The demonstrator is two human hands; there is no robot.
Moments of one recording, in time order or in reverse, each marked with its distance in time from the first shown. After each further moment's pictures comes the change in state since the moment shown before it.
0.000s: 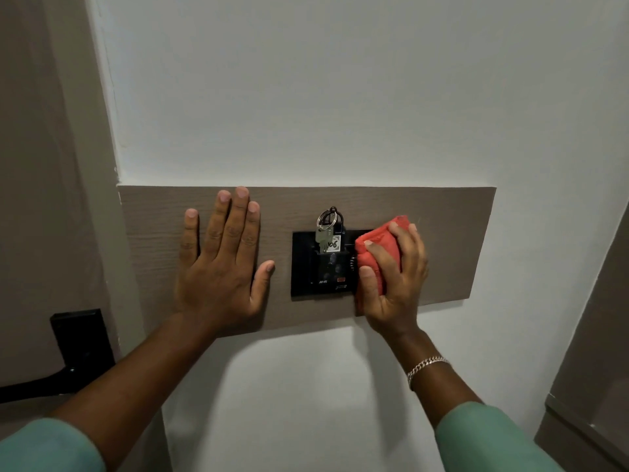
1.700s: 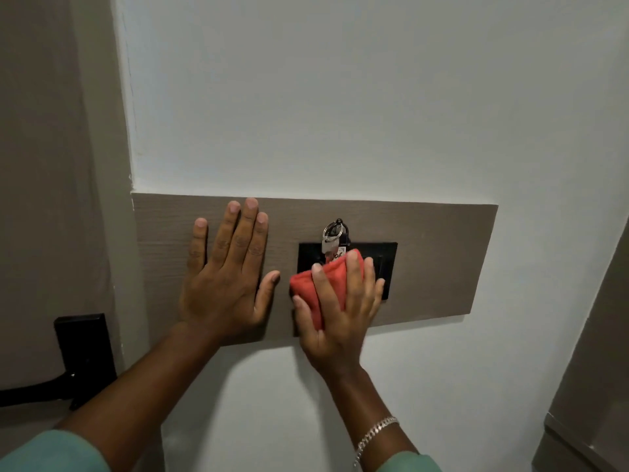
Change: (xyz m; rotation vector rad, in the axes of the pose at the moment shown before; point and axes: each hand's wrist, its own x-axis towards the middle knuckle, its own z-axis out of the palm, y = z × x) left_hand -0.005 0.000 0.002 -0.073 -0.018 -0.018; right_hand -0.029 -0.083 0.035 -0.078 -0.053 0.026
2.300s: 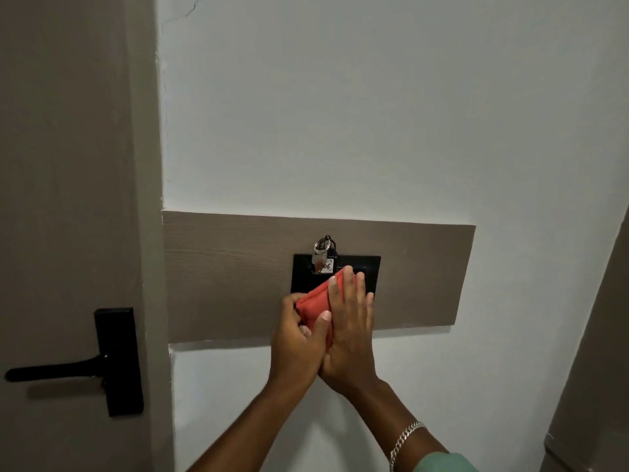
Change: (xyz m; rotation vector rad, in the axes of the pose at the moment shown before) left_hand -0.021 0.120 -0.061 -1.348 -0.295 -0.902; right_hand -0.002 0.021 -0.053 0.203 -0.392 0.029
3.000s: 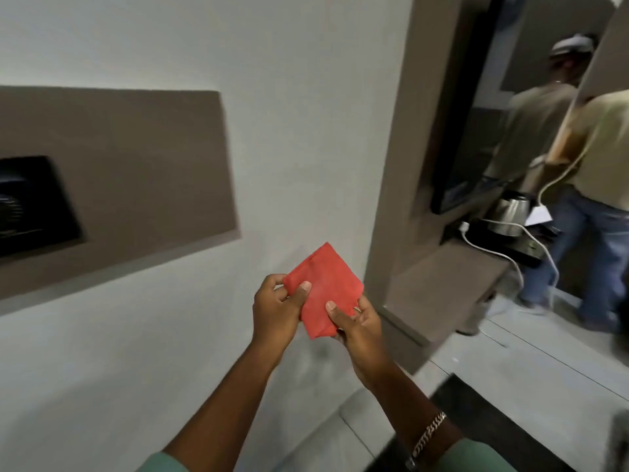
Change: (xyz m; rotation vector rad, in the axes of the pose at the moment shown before) left_hand -0.099 -0.046 0.308 -0.211 -0.443 -0.422; right_hand -0.189 0.209 -0.232 0.802 0.309 1.184
